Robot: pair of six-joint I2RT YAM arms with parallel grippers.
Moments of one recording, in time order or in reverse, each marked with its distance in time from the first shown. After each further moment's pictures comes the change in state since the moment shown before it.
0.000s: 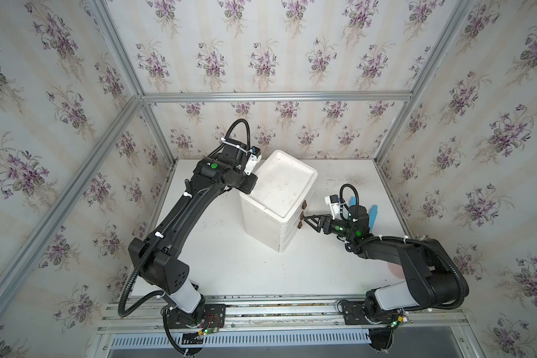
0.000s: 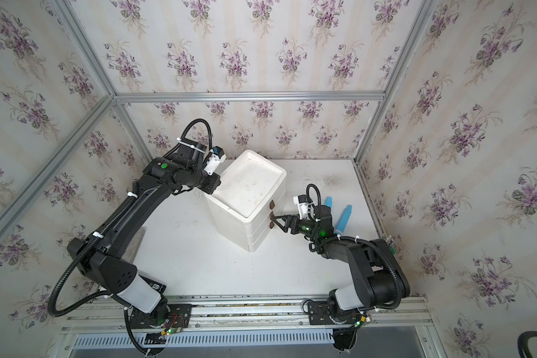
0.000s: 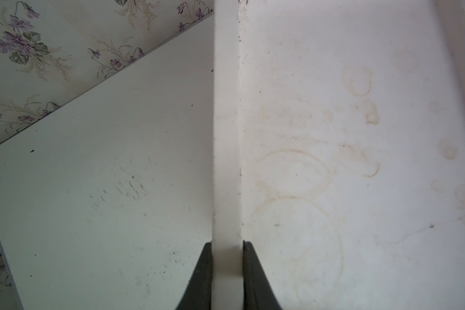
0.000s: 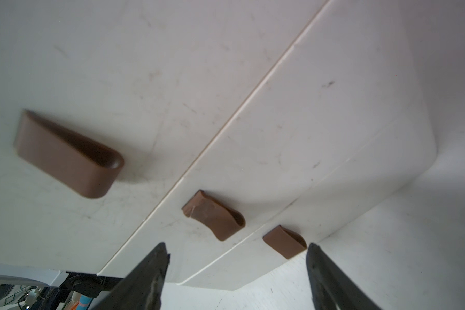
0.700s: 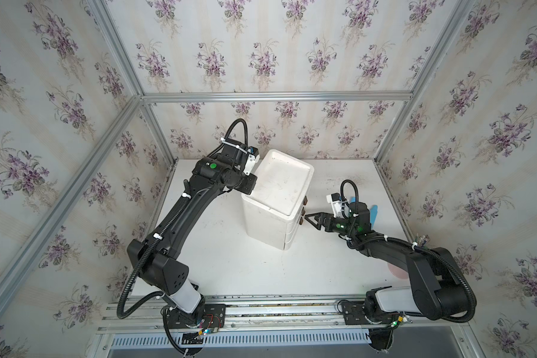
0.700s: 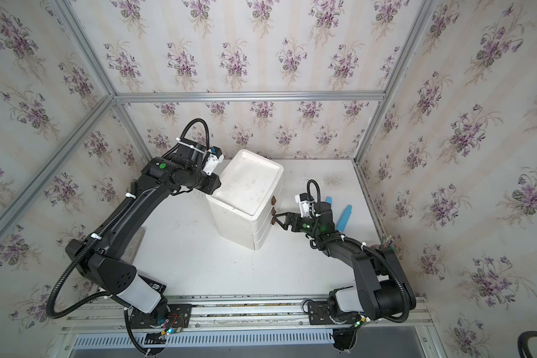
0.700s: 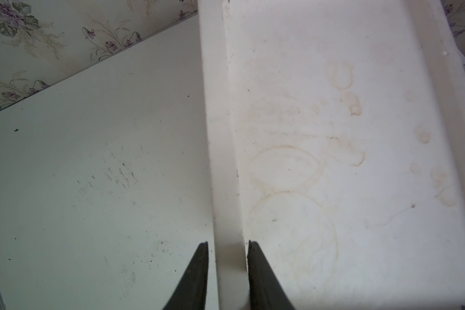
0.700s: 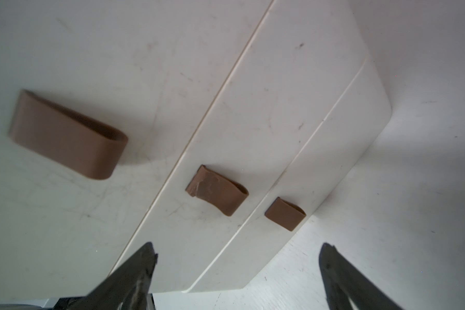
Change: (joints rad) left arm 0.000 -0.012 0.014 -0.045 0.011 -0.076; right arm -0.005 -0.098 0.048 -0.265 0.074 -0.033
